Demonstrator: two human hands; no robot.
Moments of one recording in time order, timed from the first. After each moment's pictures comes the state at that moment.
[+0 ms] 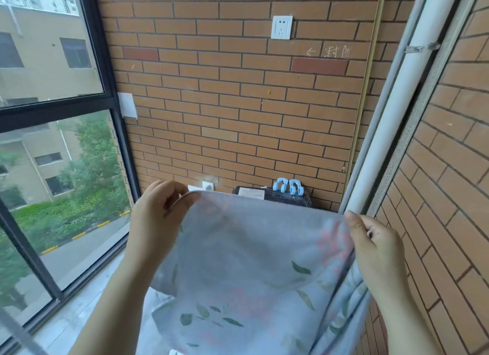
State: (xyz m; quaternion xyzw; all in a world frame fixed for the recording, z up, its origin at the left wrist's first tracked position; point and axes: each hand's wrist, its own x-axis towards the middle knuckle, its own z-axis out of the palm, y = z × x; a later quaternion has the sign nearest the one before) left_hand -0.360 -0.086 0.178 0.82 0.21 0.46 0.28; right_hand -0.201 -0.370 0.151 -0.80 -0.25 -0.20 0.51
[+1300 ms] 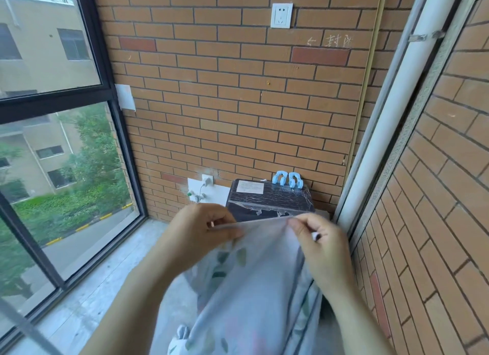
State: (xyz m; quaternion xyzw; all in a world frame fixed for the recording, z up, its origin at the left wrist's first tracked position) left_hand -0.350 -0.129 0.176 0.92 0.09 0.21 0.32; right_hand -0.229 -0.324 0.136 -0.74 -0.32 -0.08 0.58
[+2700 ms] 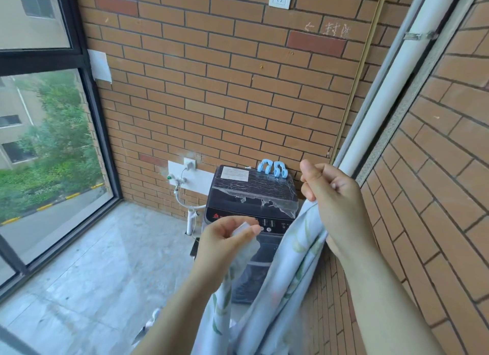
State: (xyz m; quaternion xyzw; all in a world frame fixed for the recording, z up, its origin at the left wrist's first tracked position) left_hand -0.308 -0.172 0.102 0.61 0.18 0.22 0.74; right_hand -0.234 -0.302 0.213 -0.67 -0.27 0.00 0.69
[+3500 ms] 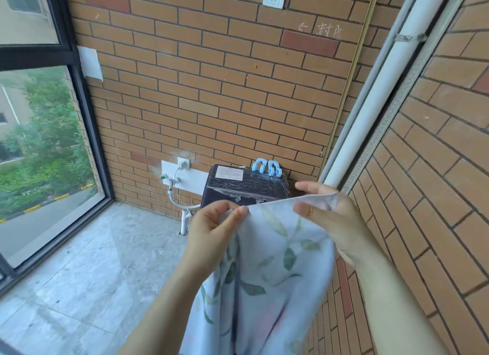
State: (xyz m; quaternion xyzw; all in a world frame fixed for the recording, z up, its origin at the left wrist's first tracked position) left_hand -0.314 -0.159 0.119 0.67 0.10 0.30 0.67; right_hand -0.206 -0.339 0.182 -0.76 -0.27 0.13 0.58
